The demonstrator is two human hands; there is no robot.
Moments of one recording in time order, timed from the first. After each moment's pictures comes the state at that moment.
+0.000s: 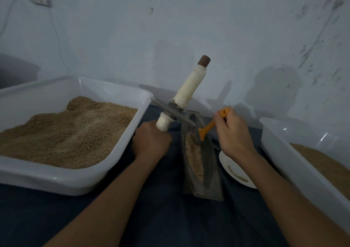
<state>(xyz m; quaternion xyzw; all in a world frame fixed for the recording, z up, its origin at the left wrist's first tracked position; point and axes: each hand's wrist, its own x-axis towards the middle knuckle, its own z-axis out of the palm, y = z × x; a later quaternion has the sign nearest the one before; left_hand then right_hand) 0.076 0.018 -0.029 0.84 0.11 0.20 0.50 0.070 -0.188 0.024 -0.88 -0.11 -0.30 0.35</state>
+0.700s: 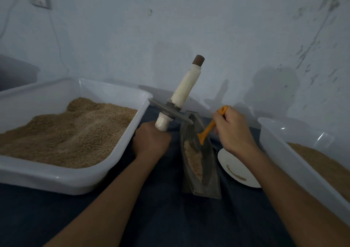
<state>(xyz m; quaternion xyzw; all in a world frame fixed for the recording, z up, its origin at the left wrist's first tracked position) 0.075 0.019 -0.027 0.82 0.12 0.19 0.52 0.067 -0.185 0.039 -0.89 -0.08 -0.27 0.36</state>
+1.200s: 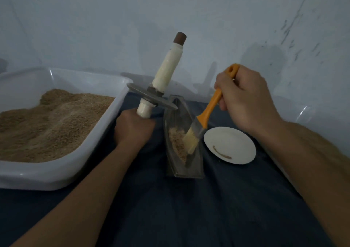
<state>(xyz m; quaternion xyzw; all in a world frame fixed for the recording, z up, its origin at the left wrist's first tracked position) 0.075 0.016 -0.030 0.82 0.12 0.18 0.53 -0.006 -0.194 0.097 -0.86 -0.14 -0.32 0.38</state>
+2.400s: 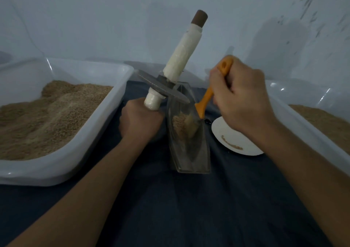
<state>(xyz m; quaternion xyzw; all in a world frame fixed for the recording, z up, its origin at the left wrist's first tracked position) 0.065 0.005 -0.029 0.83 0.09 0.21 0.51 0.013 -0.190 0.060 -0.84 -0.20 -0.36 0.36</state>
